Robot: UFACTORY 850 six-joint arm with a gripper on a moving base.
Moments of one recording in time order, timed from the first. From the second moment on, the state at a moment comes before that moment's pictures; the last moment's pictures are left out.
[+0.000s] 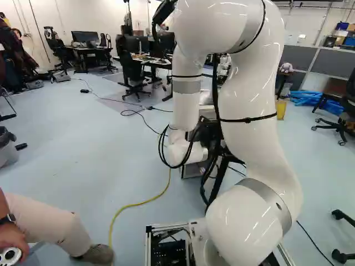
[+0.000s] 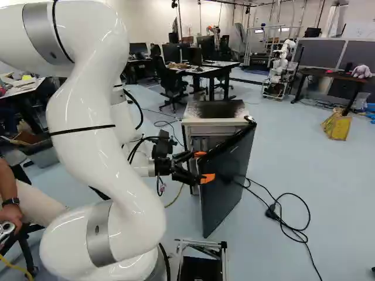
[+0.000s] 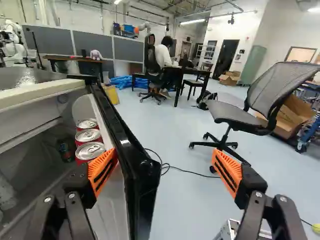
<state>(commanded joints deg) 21.2 -27.0 -20.2 98.8 81.1 0.0</state>
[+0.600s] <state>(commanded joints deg) 11.0 -27.1 -21.5 102.8 81.1 0.0</state>
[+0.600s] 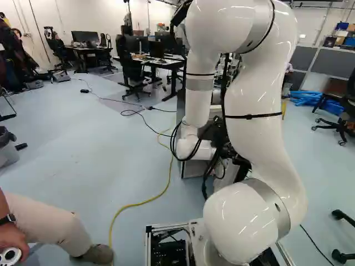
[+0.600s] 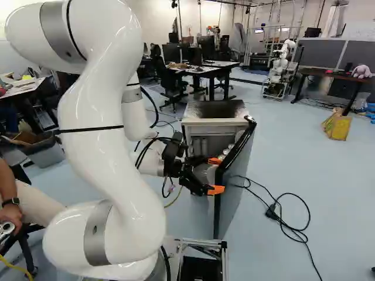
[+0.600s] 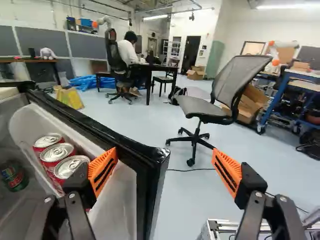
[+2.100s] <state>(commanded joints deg) -21.7 -31.2 -38.0 103.6 81.1 0.0</state>
